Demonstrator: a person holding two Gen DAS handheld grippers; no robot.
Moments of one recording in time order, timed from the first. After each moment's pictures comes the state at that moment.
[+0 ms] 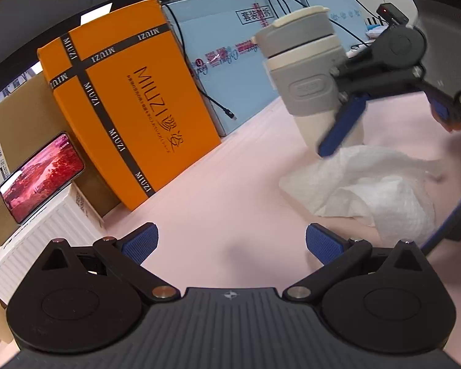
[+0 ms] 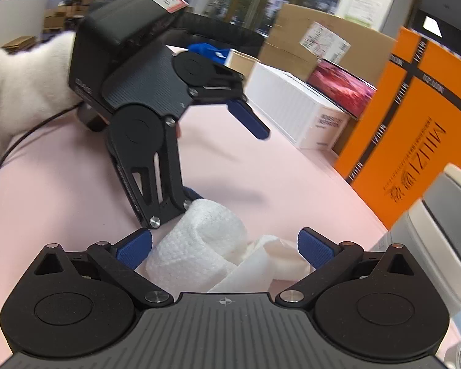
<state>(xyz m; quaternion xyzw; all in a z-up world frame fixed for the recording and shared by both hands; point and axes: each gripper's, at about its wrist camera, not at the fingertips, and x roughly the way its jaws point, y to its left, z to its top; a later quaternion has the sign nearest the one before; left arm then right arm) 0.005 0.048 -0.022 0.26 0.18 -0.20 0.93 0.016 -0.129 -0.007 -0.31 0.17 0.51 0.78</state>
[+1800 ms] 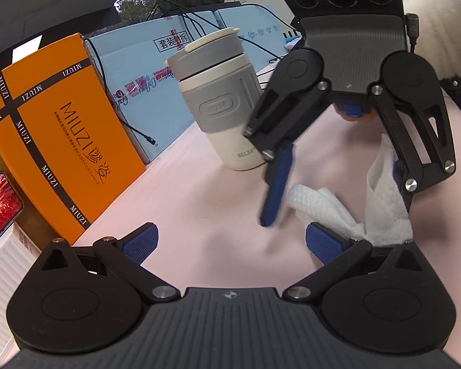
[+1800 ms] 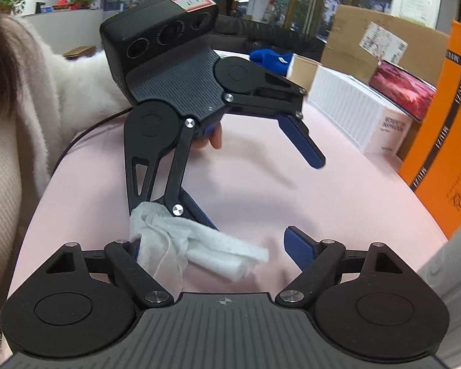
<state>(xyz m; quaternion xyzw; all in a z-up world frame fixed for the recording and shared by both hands) -0.021 0.044 -0.028 0.29 0.15 -0.35 0.88 0.022 -0.133 -0.018 -0.29 0.19 0.64 0.69</state>
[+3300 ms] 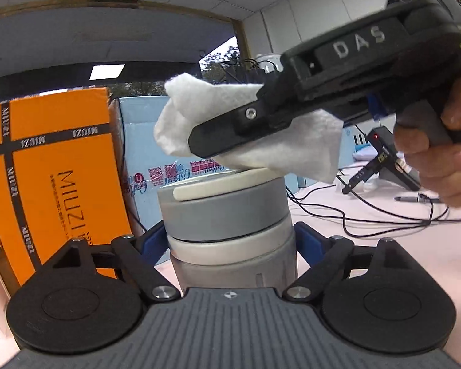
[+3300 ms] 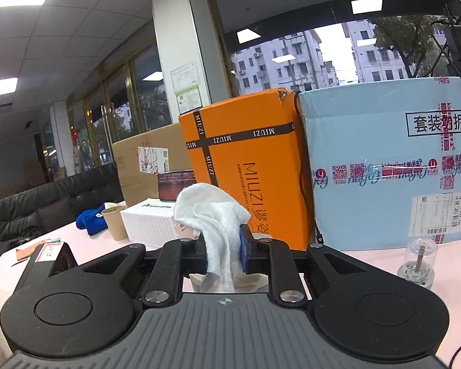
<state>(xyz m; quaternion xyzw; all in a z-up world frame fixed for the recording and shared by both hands) 0.039 -0.071 -0.004 0.10 0.02 -0.27 0.96 0.059 -0.246 0.070 0.06 0.12 0.36 0.92</state>
